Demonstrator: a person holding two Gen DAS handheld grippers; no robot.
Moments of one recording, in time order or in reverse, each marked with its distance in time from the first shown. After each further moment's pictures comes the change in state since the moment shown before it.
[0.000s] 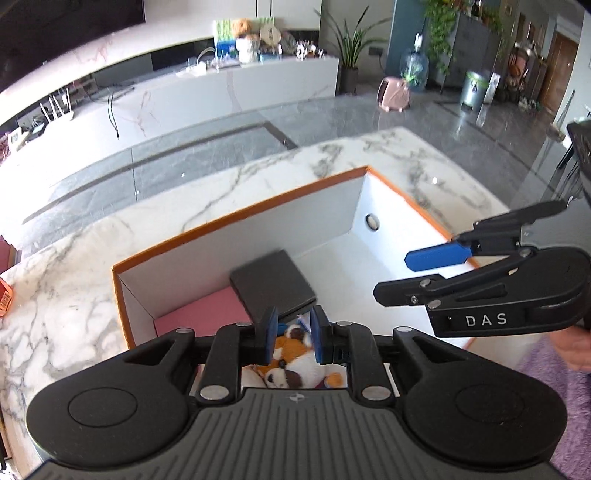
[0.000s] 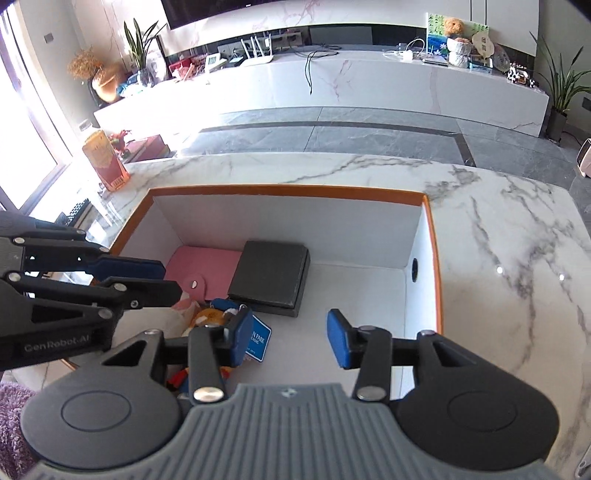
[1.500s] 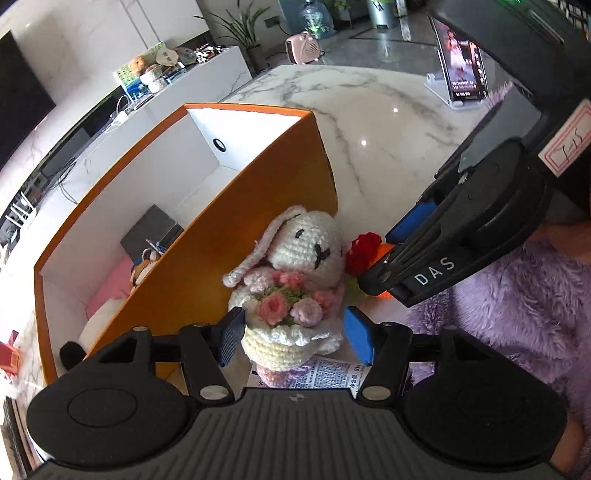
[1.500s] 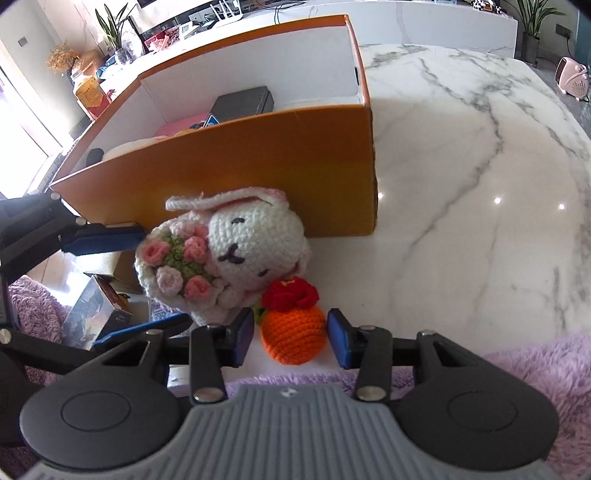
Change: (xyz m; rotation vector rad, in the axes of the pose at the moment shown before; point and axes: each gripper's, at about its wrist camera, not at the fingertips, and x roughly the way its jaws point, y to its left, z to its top) left arm 0.020 -0.151 -0.119 0.455 0.053 0.085; right arm -0.024 -0.028 -0.166 0.126 0.138 0.011
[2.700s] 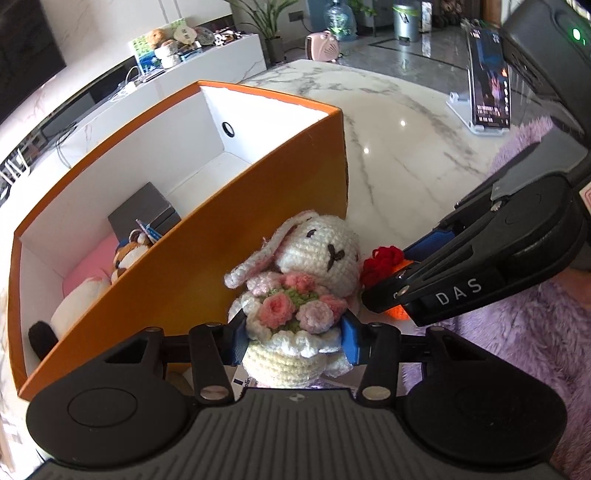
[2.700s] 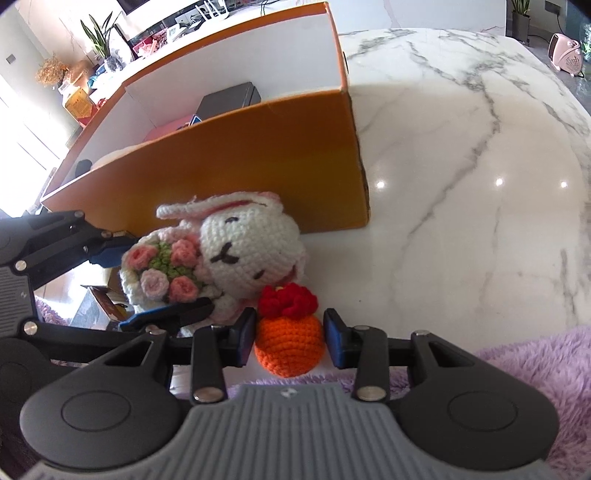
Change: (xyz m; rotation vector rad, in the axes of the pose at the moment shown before) left arm 0.011 0.020 0.003 -0.176 0.000 -0.063; right arm 0.005 -0.015 0.000 0.074 0.013 0.025
